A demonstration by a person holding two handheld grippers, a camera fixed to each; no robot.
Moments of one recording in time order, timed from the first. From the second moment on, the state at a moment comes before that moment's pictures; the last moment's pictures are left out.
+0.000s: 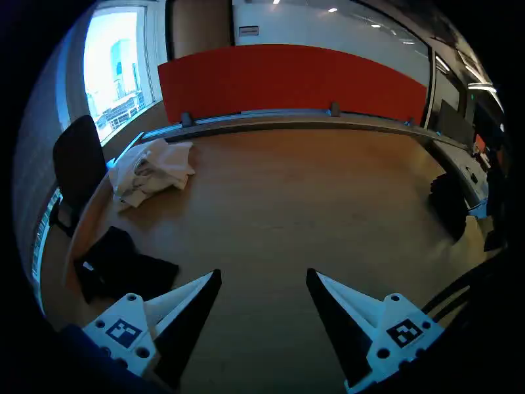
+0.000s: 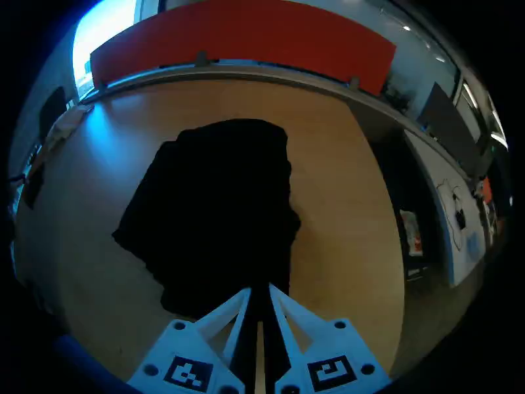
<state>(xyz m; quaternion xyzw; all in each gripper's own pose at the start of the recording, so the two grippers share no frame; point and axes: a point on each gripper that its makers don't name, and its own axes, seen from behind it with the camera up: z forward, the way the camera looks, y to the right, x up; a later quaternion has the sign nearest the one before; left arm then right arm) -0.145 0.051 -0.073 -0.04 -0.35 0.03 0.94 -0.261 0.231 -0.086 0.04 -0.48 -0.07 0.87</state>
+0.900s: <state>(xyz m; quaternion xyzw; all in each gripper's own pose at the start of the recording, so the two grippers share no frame) -0.143 0.050 -0.074 -0.04 -0.34 0.03 0.94 -0.238 0.231 -0.100 0.03 -0.45 -0.08 0.89</state>
